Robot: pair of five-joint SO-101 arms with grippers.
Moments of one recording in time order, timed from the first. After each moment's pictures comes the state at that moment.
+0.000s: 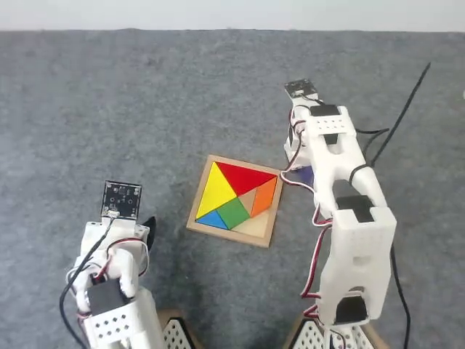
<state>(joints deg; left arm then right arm) -25.1 -102.6 96.9 65.4 -19.6 -10.7 32.8 -7.6 67.5 9.0</state>
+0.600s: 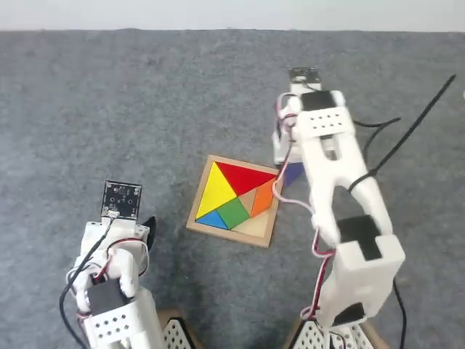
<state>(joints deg) -25.1 -102.6 96.9 65.4 -19.6 -17.3 15.9 -8.2 86.6 -11.2</state>
